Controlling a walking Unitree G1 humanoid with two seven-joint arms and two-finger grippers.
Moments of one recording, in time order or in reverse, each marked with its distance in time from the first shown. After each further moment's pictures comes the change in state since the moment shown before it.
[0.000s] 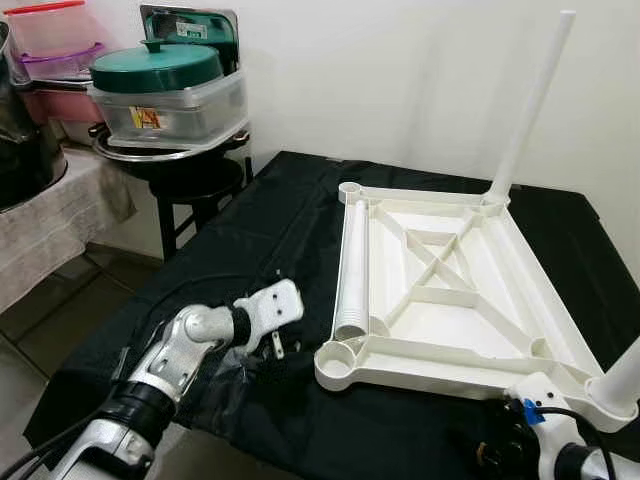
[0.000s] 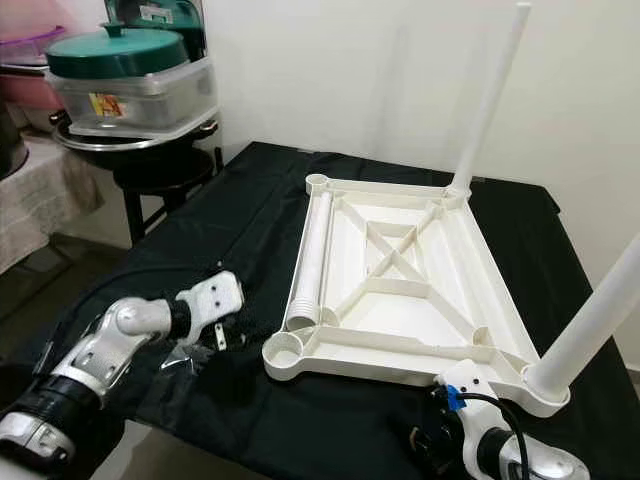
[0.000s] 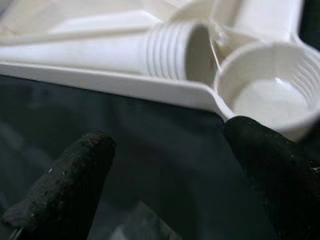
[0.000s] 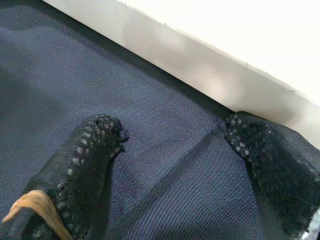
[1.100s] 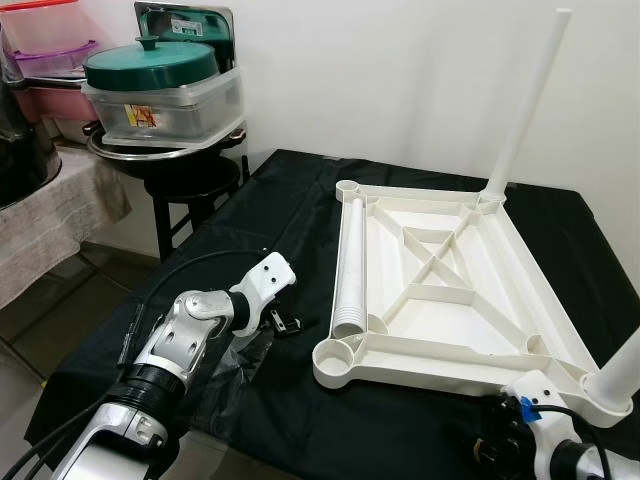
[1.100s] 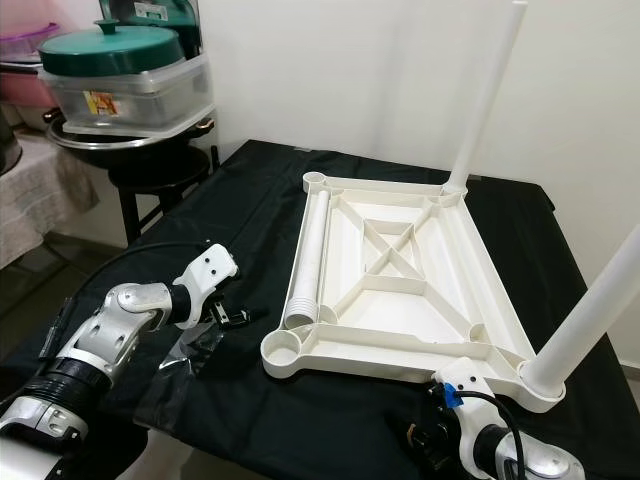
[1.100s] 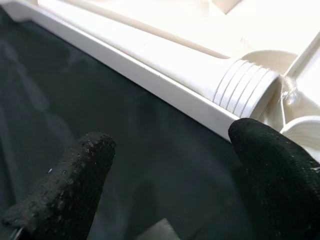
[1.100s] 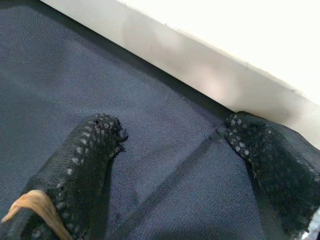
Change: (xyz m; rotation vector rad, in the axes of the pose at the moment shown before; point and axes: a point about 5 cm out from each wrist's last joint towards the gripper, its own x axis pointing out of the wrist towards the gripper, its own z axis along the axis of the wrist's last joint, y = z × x) left arm 0.005 0.027 0.004 -0.409 0.018 0.154; right arm 0.005 -0.001 -0.001 0.001 -0.010 -0.004
